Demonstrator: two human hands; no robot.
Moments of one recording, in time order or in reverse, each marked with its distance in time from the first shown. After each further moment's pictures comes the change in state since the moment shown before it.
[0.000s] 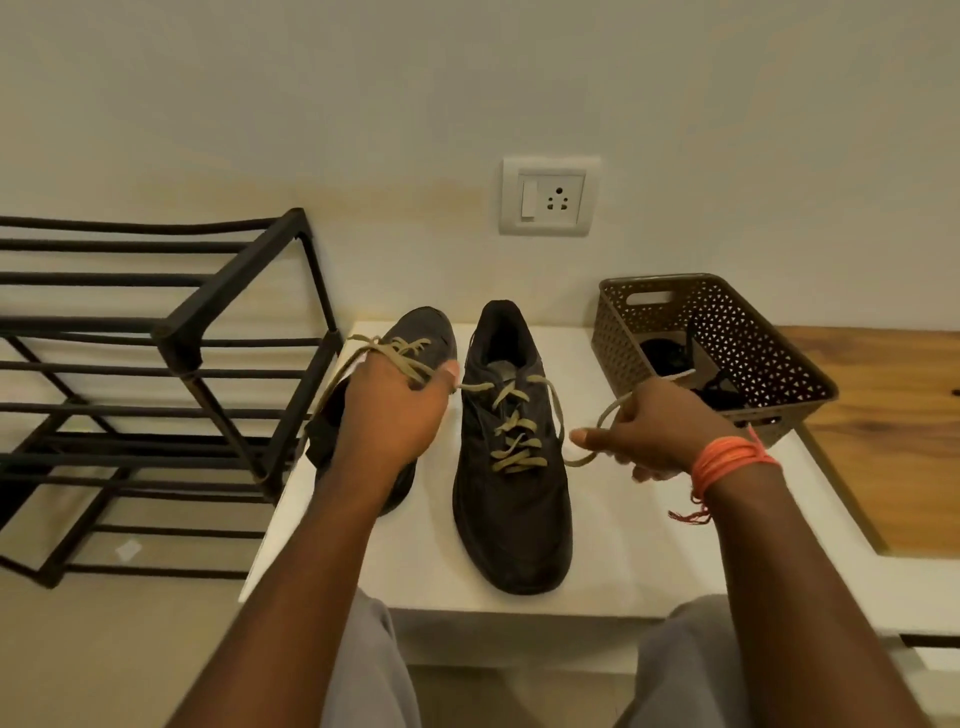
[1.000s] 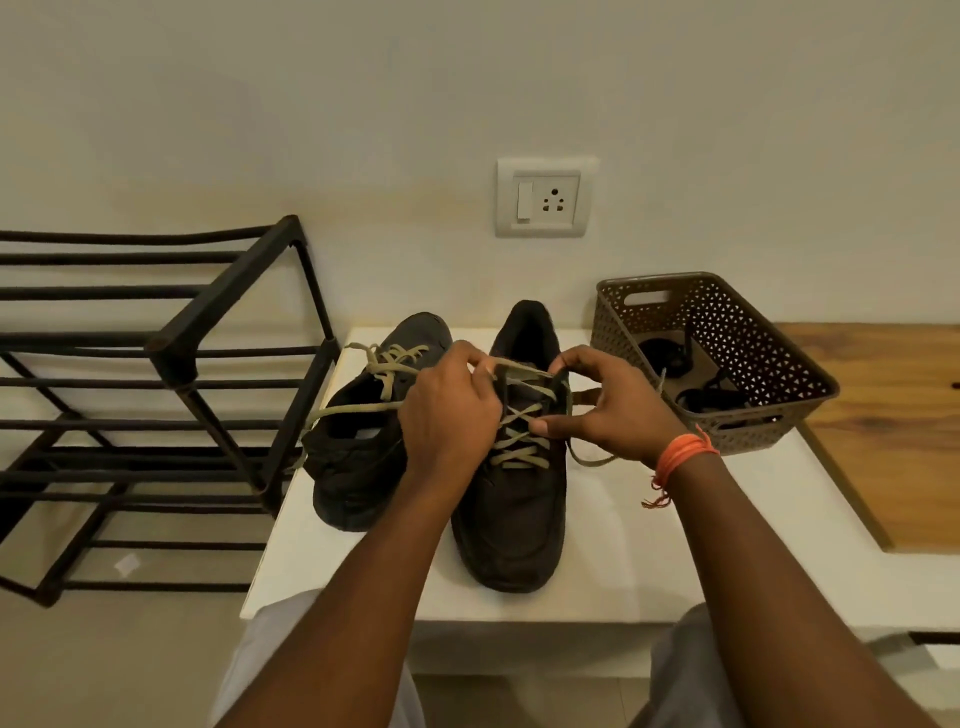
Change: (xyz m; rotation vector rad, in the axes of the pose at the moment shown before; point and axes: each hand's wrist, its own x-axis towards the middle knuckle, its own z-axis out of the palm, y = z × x) left_hand 0.009 0.004 0.056 0.158 0.149 0.344; right_hand 0.052 0.008 0.030 0.454 0.219 -0.519
